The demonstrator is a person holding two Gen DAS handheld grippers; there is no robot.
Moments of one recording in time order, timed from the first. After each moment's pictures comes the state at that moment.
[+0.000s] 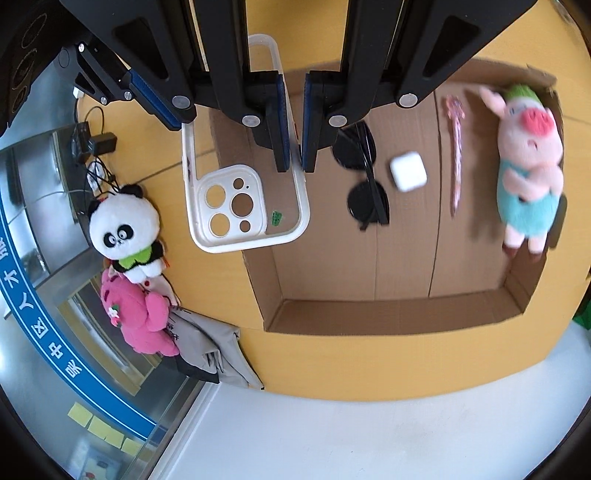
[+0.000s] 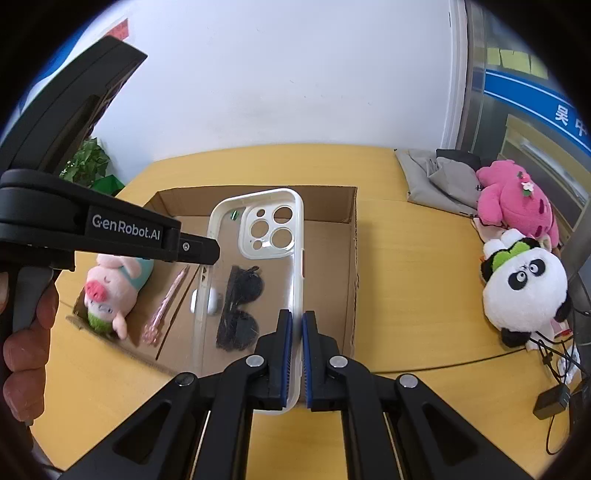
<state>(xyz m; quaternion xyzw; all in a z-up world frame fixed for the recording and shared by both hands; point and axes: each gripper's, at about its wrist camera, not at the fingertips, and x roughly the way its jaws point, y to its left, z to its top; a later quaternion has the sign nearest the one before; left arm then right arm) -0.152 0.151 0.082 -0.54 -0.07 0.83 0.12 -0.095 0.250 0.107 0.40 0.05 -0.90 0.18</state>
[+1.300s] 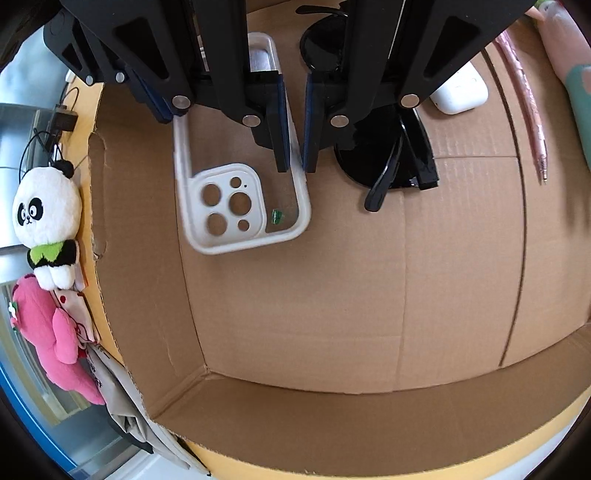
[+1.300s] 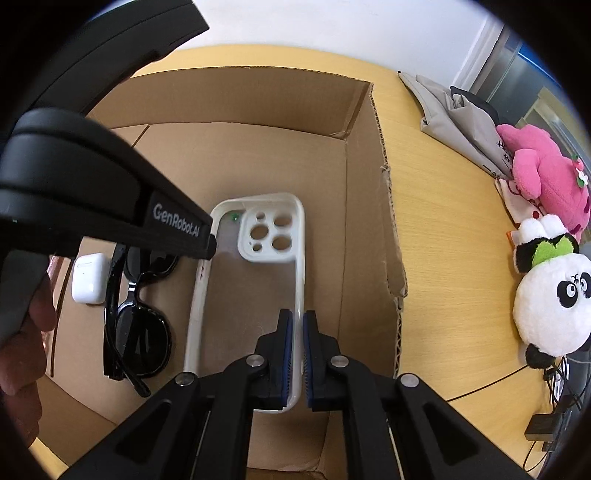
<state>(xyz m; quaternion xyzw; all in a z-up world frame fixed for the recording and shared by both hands) -0.275 0.155 -0.075 -0.67 -0.08 0.73 0.10 -0.194 0.187 -0.011 0.52 0.19 -0.82 0.16</state>
